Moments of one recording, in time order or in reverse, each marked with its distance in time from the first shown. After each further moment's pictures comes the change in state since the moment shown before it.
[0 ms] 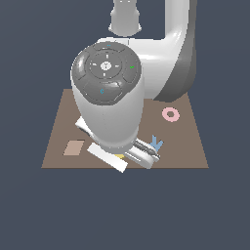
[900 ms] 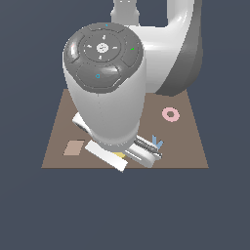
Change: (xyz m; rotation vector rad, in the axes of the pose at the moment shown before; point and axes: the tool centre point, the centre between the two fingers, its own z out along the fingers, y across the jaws) arm 0.000 0.000 -0.017 -0.001 0.000 0.001
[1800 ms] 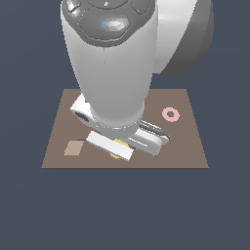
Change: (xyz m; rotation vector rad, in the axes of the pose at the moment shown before) arm -0.017 0.003 -0.026 0.000 0.004 -0.095
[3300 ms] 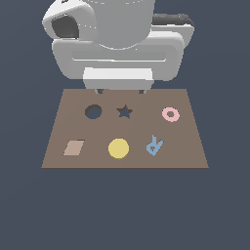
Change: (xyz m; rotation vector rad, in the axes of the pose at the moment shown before) arm -0.065 0.027 -0.118 0.009 0.025 -0.415
